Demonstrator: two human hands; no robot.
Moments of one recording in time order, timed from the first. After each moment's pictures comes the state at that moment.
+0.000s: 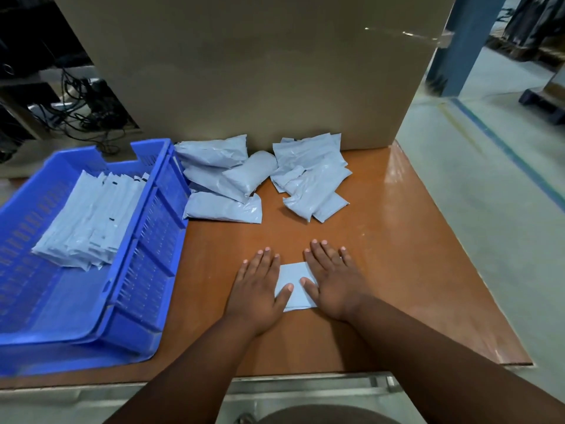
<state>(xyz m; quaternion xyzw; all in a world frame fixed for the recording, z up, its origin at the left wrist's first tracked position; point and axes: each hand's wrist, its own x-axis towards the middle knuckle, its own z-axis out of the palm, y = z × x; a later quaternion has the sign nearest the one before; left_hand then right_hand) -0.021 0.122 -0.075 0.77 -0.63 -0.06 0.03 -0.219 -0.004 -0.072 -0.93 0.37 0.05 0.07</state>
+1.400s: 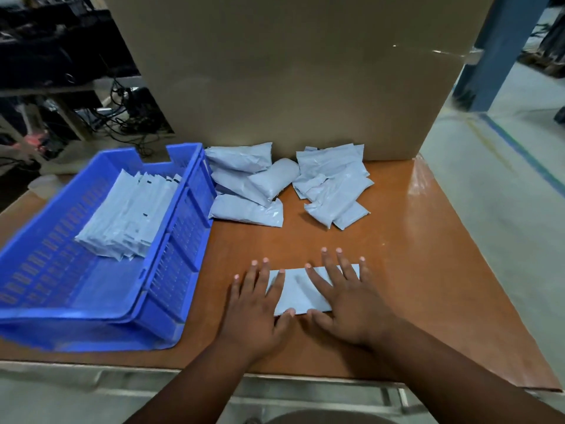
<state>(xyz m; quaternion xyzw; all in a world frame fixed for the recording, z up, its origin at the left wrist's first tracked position) -0.021 0.187 -0.044 0.79 -0.61 0.00 0.03 -0.231 0.037 -0.028 -0.96 0.29 0.02 0.04</state>
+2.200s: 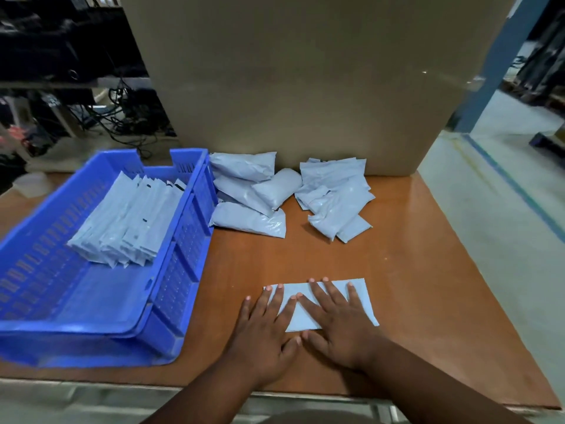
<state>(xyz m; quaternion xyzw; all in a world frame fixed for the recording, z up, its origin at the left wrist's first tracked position) -0.018 0.195 -0.066 0.75 -0.65 -0.07 0.02 -0.213 0.052 -0.056 -0.96 0.26 0.05 0.07</state>
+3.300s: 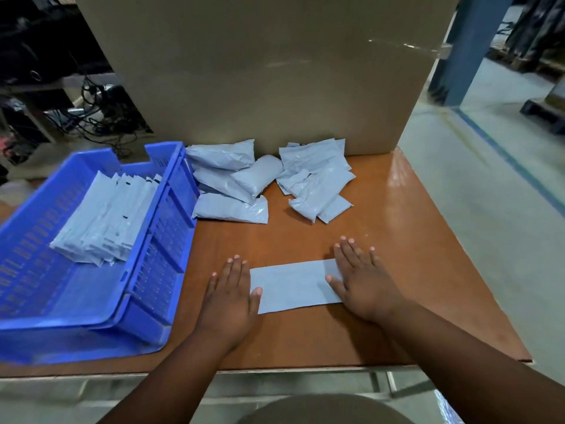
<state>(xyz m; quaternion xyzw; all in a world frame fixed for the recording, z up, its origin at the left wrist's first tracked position) 0.008 0.182 -0.053 0.82 -0.56 -0.04 0.05 -0.263 -0.002 -0.040 -0.91 0.40 0.04 0.08</state>
